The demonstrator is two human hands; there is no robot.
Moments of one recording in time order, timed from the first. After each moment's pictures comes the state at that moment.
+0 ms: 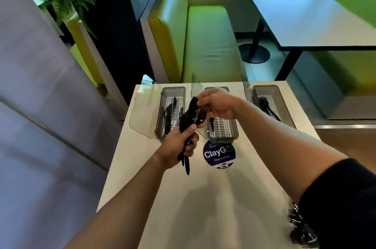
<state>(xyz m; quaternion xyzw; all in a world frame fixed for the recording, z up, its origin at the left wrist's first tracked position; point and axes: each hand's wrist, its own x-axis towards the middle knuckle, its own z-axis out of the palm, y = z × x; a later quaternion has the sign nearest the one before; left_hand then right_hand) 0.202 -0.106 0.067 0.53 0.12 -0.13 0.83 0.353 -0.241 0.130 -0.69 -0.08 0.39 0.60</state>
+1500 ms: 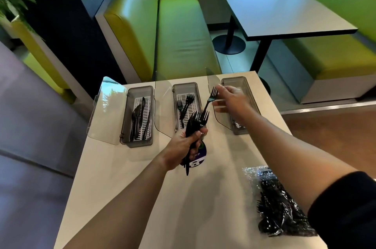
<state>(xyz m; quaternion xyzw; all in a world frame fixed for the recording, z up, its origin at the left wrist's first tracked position) 0.243 -0.206 0.047 0.62 0.08 -0.19 0.76 0.383 -0.379 0.084 -0.71 0.04 0.16 0.68</state>
